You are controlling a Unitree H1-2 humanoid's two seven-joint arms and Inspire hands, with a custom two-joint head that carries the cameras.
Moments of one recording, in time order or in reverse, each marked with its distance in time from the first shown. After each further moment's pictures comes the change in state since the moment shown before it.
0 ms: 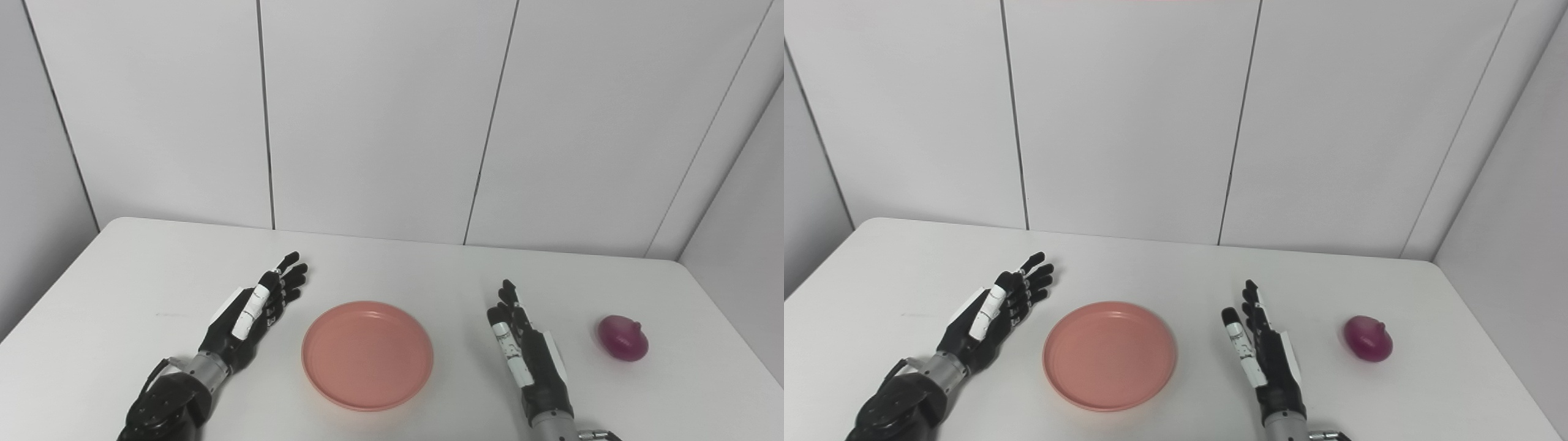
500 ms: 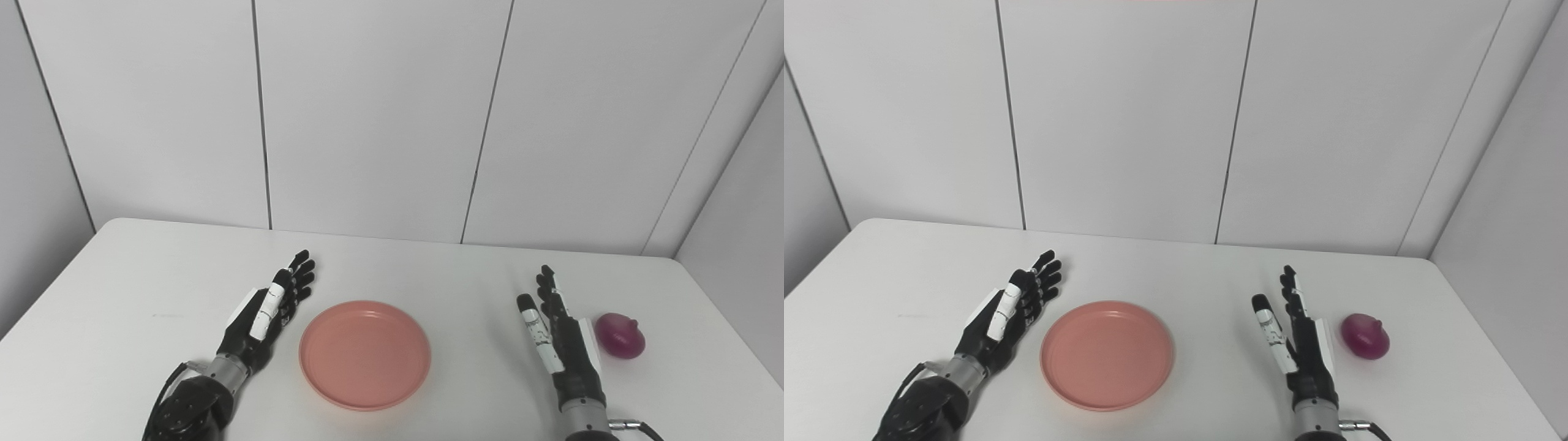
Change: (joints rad) left arm 0.009 -0.041 -0.016 -0.024 0.041 0.017 0.086; right arm -0.026 -0.059 -0.038 -0.005 -0.080 -0.002 -0.072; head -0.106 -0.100
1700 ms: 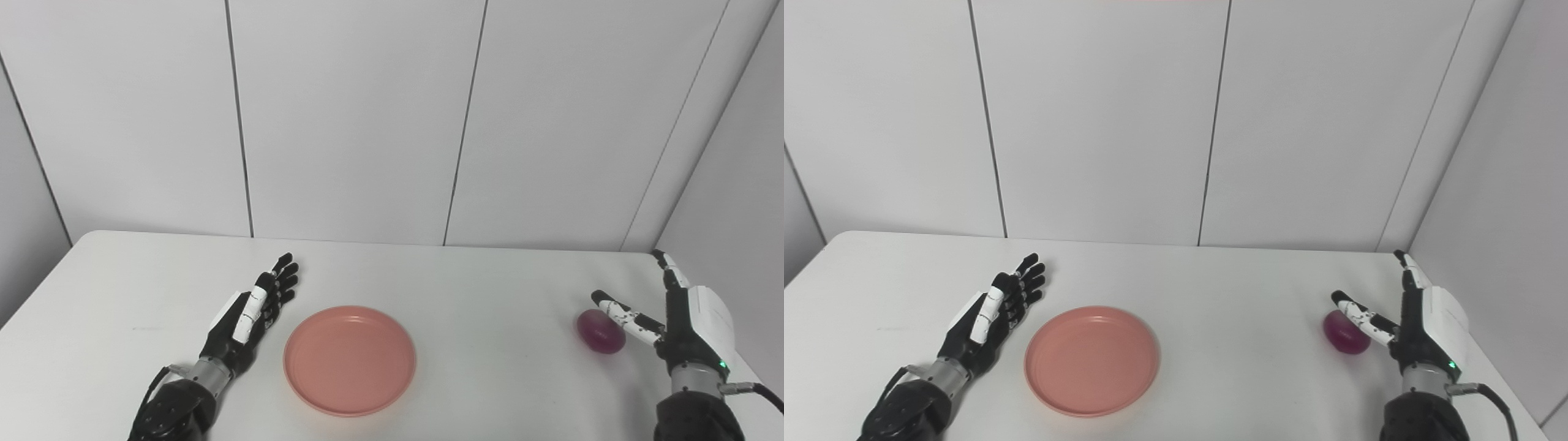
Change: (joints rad) left arm -0.051 0.018 0.008 0.106 -0.002 -0.065 -0.052; right arm -0.053 -0.252 -0.113 -0.103 -0.401 0.377 0.074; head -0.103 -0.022
